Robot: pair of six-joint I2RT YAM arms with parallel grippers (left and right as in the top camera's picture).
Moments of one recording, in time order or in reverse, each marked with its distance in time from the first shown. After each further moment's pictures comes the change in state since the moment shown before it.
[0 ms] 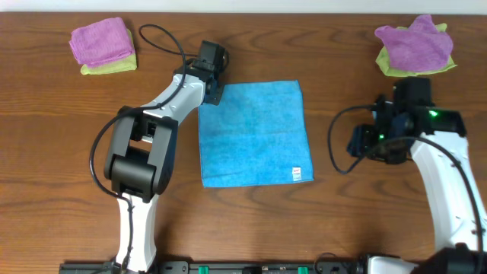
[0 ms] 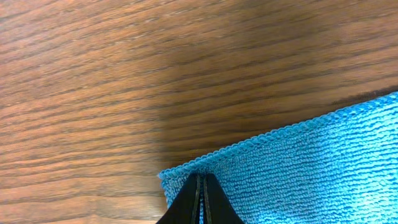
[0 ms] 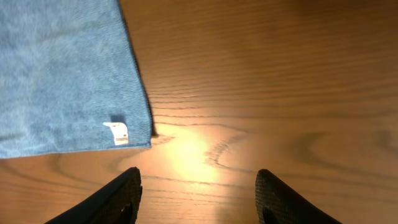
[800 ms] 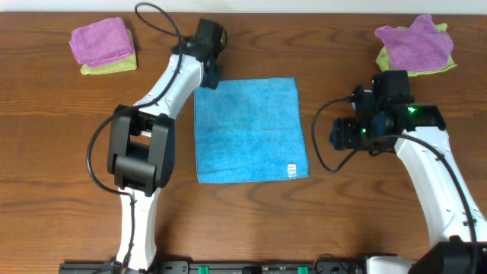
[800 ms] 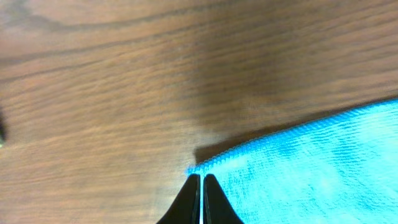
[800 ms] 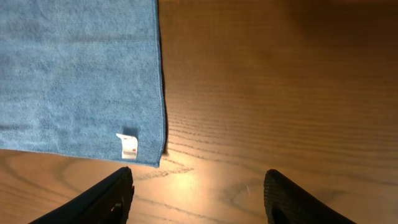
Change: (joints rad) left arm 0.010 0.052 0.327 -0.316 -0.017 0.011; right arm 0.093 0.023 0.000 0.126 -0.011 -0.053
